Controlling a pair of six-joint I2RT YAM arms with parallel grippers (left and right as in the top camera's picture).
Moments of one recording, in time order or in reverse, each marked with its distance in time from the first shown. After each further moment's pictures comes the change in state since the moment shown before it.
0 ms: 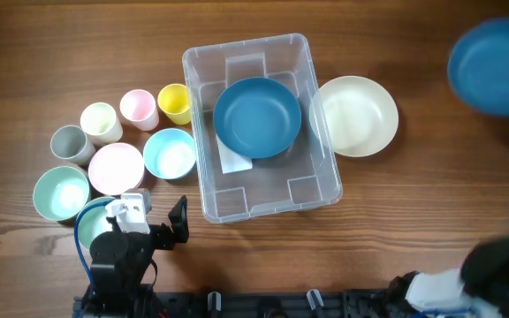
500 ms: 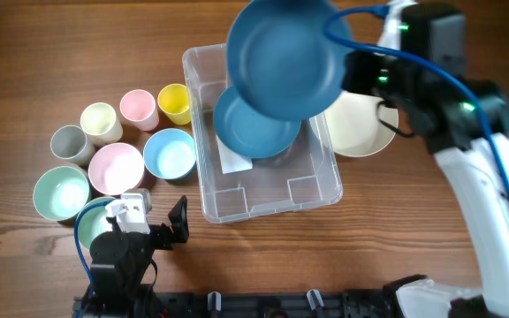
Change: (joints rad) left arm 0.000 0.000 0.000 0.000 0.000 0.000; right arm 0.844 -0.151 0.013 0.042 -0.139 -0.103
